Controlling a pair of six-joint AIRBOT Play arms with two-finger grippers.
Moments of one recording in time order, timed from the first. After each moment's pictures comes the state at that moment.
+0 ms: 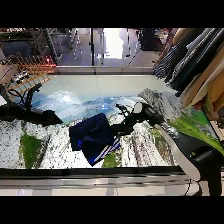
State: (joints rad) left arm 0.14 -1.26 1.31 0.85 -1.49 -1.26; right arm 0.35 -1.74 1.45 -0.96 1.29 1.43
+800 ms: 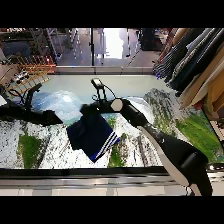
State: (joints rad) left arm 0.14 -1.26 1.31 0.85 -1.49 -1.26; right arm 0.59 -1.81 1.79 -0.87 0.67 1.25
